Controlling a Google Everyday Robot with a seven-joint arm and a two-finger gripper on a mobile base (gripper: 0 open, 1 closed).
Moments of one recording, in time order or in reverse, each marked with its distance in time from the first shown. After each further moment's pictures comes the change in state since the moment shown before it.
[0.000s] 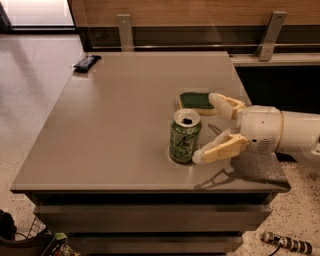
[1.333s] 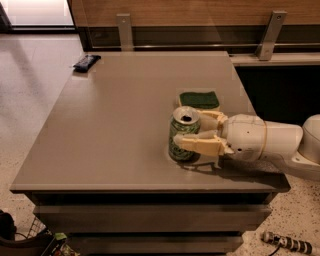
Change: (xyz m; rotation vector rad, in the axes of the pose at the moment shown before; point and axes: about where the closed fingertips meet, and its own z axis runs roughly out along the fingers) arm 0.011 0.014 0.026 -0.053 -0.087 -0.024
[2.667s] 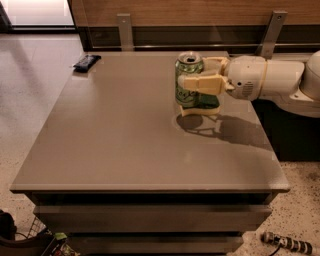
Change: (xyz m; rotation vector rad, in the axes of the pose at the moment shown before) arm -0.068 -0.114 0.009 0.104 0.056 -0.001
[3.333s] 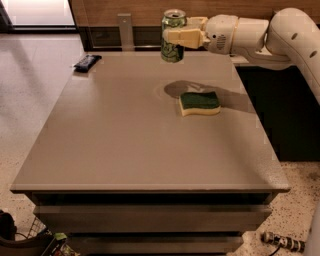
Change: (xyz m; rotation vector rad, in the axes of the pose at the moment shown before) arm -0.046 -0.118 0.071 0.028 -0.060 -0.002
